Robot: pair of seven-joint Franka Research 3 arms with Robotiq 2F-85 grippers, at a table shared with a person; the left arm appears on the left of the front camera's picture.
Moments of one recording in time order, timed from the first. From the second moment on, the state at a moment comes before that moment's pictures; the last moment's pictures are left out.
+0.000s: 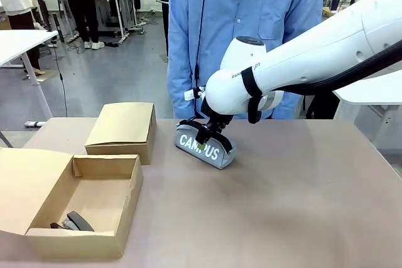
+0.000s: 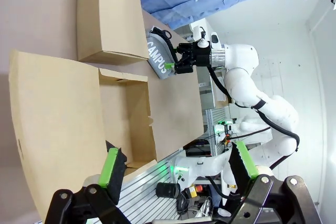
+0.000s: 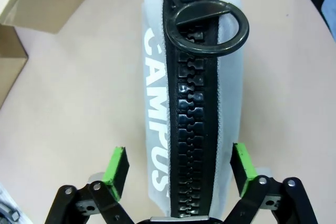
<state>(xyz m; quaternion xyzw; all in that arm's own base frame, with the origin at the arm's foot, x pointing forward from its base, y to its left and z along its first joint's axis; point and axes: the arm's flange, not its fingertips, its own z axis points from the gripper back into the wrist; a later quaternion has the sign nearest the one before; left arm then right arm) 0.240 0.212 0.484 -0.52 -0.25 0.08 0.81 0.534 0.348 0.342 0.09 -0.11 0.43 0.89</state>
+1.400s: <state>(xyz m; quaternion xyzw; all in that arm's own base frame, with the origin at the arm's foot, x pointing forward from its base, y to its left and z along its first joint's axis) 0.239 0.212 0.484 -0.52 -0.25 0.08 0.81 0.475 0.346 0.409 0.15 -0.07 0.31 0.94</state>
